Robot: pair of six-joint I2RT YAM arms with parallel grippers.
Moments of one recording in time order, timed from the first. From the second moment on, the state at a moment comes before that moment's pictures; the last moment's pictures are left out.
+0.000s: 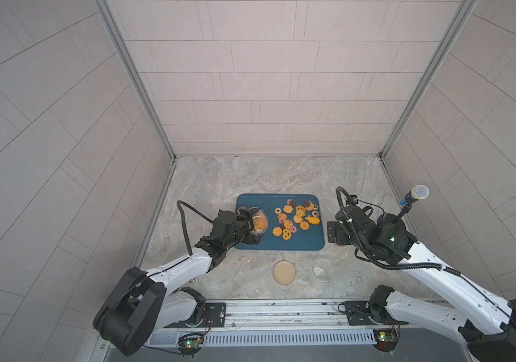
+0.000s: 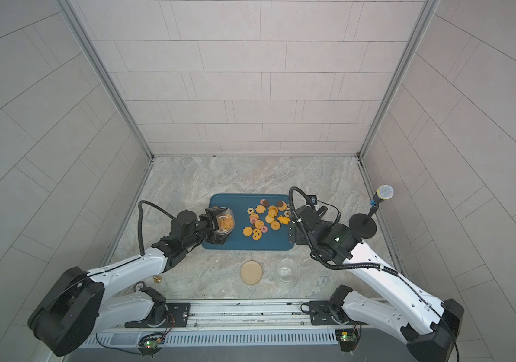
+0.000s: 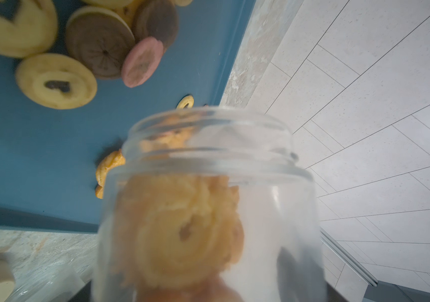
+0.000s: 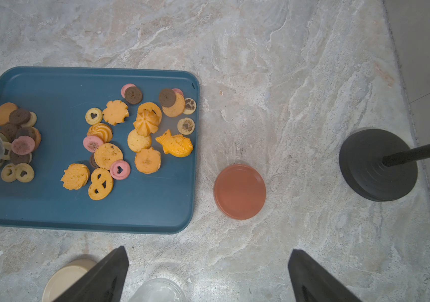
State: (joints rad) left arm -0.51 1.20 0.41 0.39 0.28 -2.07; right arm 0.71 0.95 0.96 -1.00 0.43 0.63
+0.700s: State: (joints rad) left arm -0.50 1.36 0.86 -0.57 0.38 -1.06; right arm 0.71 0.93 0.96 -1.01 0.43 0.63
